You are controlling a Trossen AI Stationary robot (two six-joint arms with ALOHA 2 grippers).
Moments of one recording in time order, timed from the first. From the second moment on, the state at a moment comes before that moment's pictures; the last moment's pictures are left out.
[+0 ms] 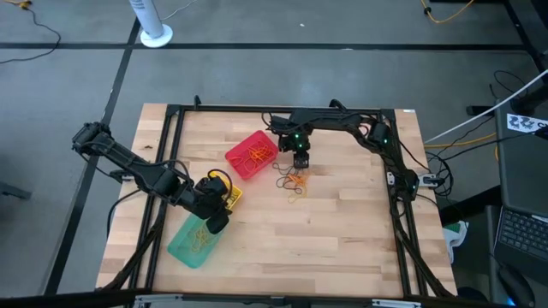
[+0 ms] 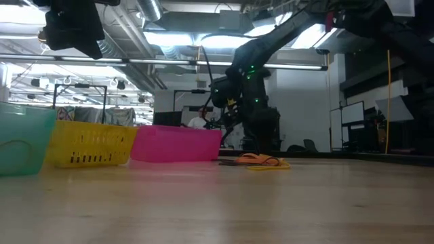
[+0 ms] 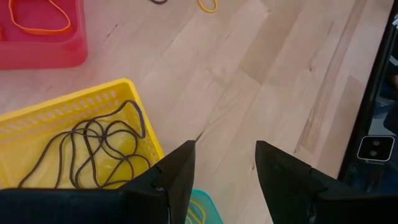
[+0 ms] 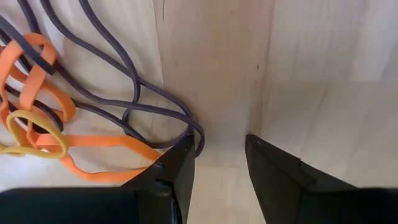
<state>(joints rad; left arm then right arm) -0.46 1.21 0.92 -0.70 -0.30 -1.04 -0.40 2.28 1.78 -1.18 -0.10 -0.39</state>
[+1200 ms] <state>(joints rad) -0.46 1.15 0.92 -0.70 -0.30 -1.02 -0.31 2.30 2.11 -1.49 -0.06 -0.33</state>
